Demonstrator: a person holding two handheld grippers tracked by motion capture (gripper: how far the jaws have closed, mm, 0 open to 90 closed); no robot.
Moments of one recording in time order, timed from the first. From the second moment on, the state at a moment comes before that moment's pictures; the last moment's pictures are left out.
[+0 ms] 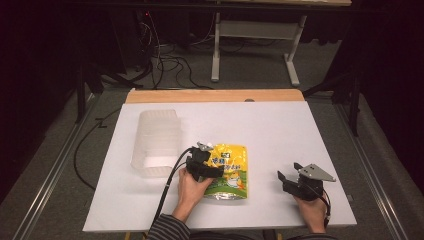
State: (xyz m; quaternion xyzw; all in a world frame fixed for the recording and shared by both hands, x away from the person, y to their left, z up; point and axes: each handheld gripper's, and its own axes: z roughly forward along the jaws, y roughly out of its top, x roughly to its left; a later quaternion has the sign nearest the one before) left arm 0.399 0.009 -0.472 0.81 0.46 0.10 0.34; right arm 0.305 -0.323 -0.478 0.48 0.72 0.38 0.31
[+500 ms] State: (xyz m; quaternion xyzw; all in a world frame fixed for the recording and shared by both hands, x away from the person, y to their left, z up) left arm 0.388 0.002 -0.472 0.83 0.42 0.13 0.34; right arm 0.306 -0.320 -0.479 0.48 0.73 0.37 0.31
